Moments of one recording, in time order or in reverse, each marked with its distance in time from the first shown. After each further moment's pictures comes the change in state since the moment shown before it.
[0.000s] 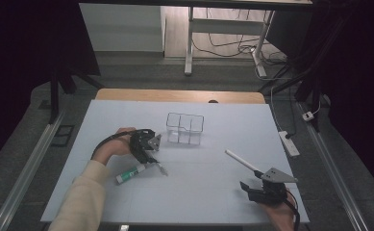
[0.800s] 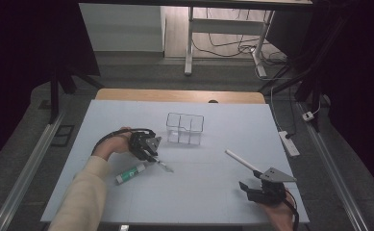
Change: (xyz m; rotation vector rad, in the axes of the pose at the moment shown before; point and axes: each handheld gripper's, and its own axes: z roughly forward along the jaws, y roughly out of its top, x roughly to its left) left arm 0.008 -0.005 0.003 -0.012 -0.130 0.127; right arm 0.002 0.001 0.002 0.006 0.008 0.000
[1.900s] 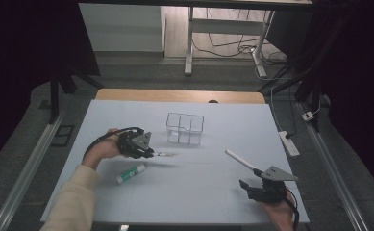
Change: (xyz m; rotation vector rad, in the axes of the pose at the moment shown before) left arm -0.034 -0.012 -0.038 -0.145 0.168 -0.172; right arm -0.002 0.005 -0.001 -0.024 0.007 0.006
